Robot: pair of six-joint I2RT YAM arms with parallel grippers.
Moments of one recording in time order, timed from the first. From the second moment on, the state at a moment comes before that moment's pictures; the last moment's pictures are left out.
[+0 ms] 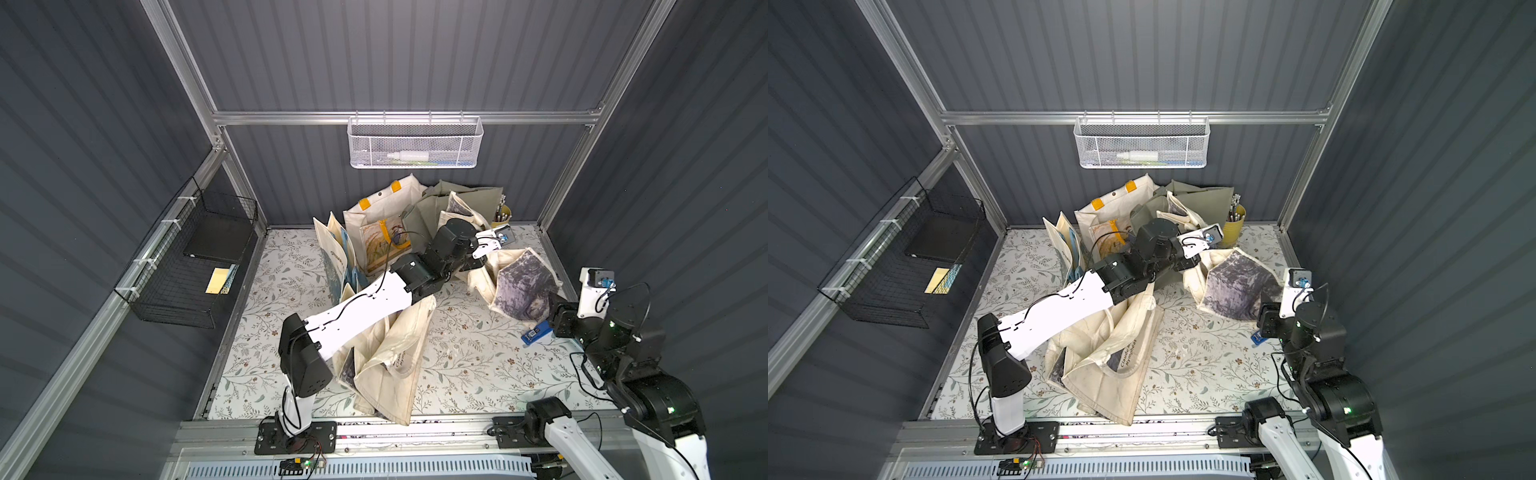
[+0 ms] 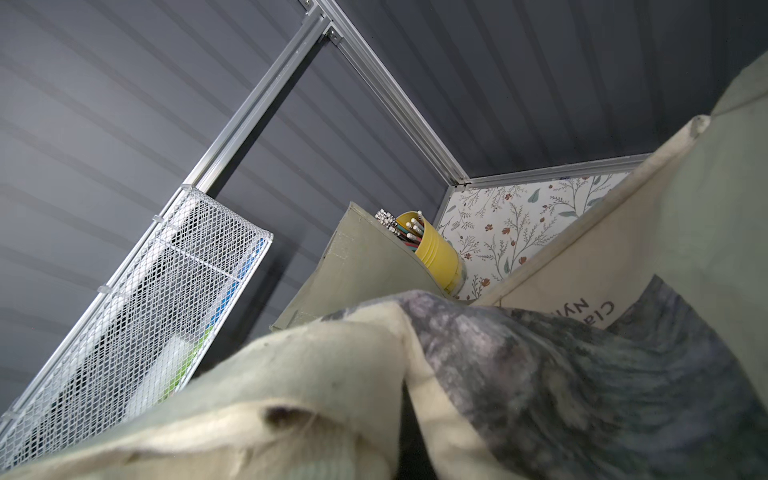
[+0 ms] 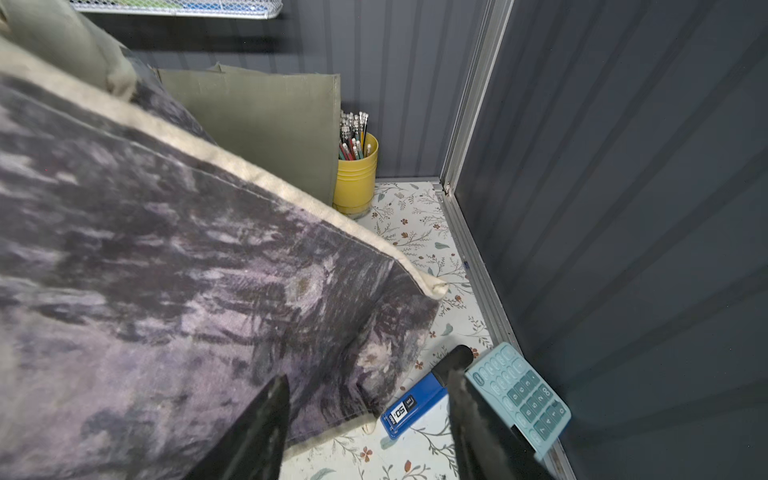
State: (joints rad) left arm -0.99 1.90 1.96 -0.30 -0.27 0.65; right arm 0.23 0.55 1.10 -0.93 0.27 0.04
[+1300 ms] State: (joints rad) left arm -1.06 2.05 2.32 -0.20 0.08 0.44; right arm 0.23 0.43 1.17 -0.76 0.44 -0.18
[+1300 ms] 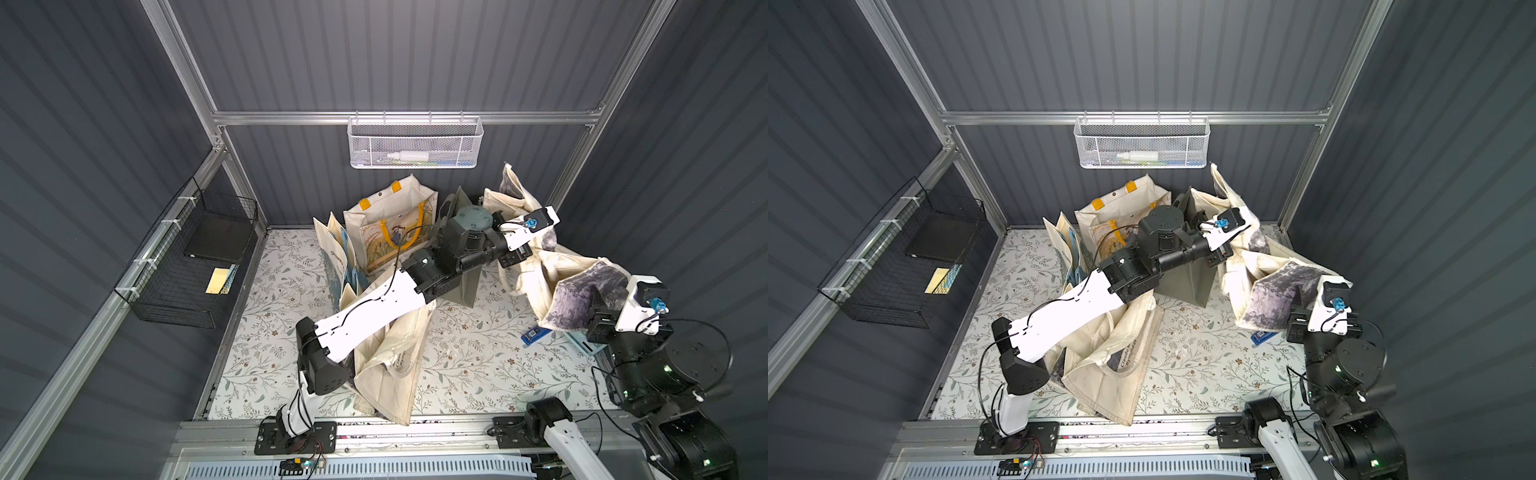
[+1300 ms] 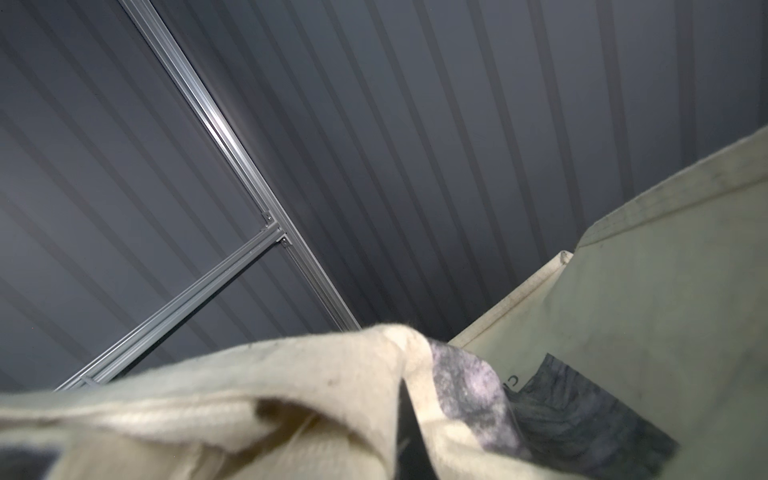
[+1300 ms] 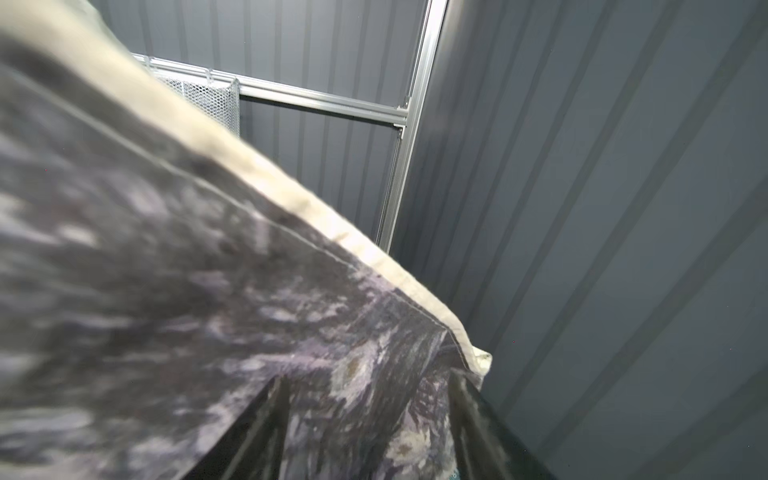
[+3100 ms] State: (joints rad) left arm -1.02 1.90 2.27 0.01 0.13 0.27; right arm 0.68 0.55 0.82 0.20 0.75 -0.56
